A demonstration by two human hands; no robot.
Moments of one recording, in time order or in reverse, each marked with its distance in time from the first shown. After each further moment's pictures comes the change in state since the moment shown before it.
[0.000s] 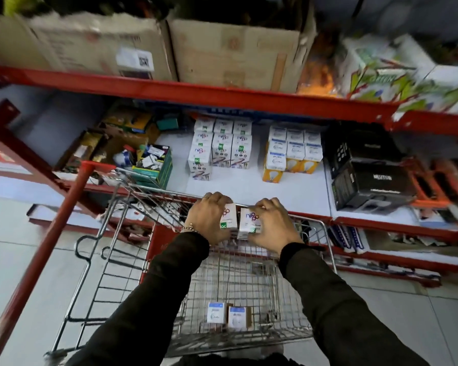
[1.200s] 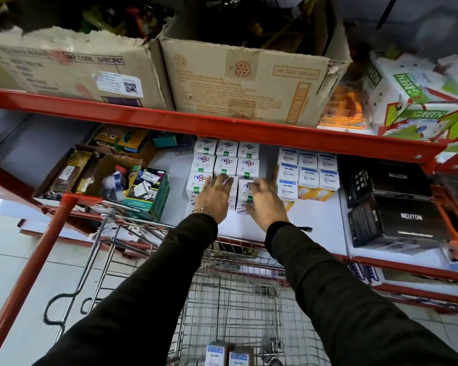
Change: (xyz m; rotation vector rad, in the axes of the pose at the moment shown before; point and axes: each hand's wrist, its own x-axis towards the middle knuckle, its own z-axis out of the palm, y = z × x) left_hand 0.157 -0.049 0.010 0.167 -0.027 -0.044; right_hand 0.169 0.017 -0.001 -0.018 0.067 0.075
